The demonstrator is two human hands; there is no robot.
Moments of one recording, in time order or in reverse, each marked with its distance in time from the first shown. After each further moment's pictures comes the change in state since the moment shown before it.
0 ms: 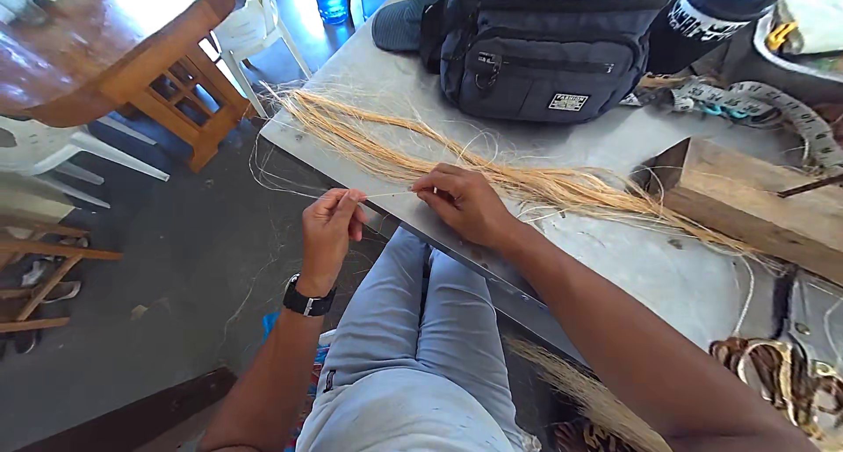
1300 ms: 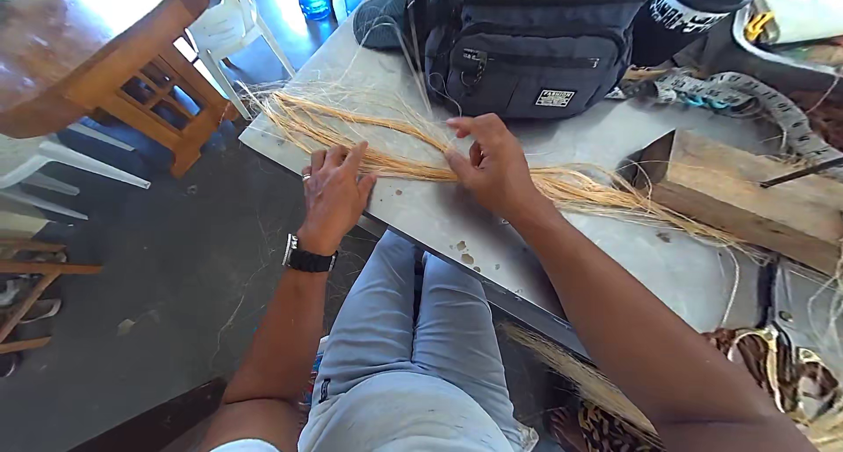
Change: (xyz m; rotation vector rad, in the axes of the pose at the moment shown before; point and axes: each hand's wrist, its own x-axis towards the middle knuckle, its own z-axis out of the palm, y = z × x) left_hand 0.065 0.009 0.023 1.186 -0.199 0.262; right_hand 0.009 0.026 -0.043 -0.156 0.186 0.265
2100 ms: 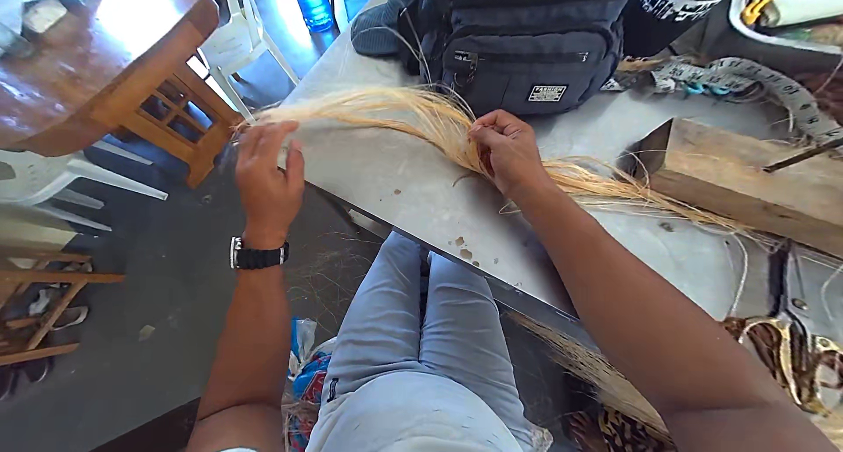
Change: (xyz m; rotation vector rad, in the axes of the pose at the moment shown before) left_hand -0.002 -0.057 -0.056 -0.099 0.340 0.152; right_hand 0.011 0.029 -0.001 0.651 0.190 0.431
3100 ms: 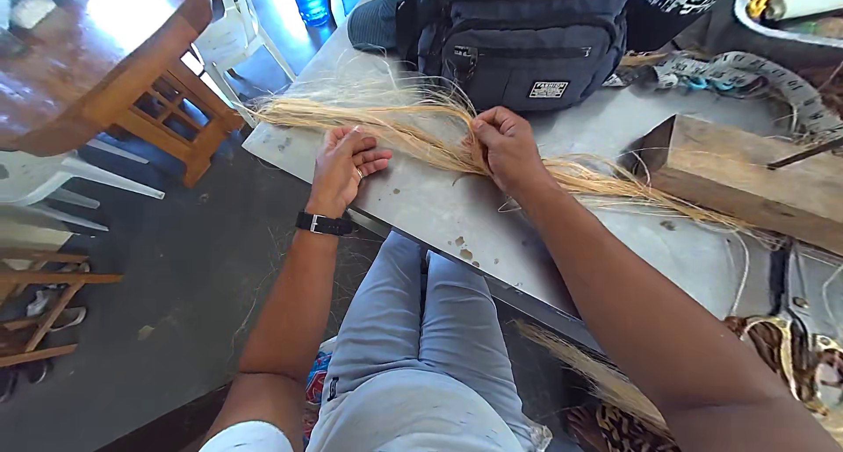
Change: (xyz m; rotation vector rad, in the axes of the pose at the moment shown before) left_hand 0.038 0.053 0.090 -1.330 -0.071 -0.936; right_hand 0.004 0.005 0.000 -0.056 -0.057 -0.013
